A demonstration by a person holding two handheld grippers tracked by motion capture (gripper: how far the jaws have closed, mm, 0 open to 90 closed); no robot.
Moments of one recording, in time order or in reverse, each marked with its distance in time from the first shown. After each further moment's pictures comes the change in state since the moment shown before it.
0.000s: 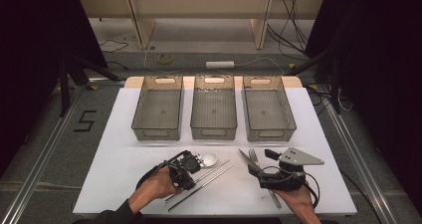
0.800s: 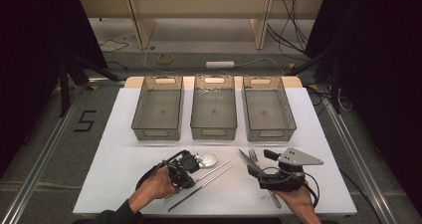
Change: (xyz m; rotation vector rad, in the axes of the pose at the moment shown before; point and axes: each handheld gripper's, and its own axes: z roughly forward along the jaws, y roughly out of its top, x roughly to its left) left arm 0.004 -0.003 0.000 -0.025 -0.023 -0.010; right arm 0.001 0.000 0.000 0.006 0.013 -0.011
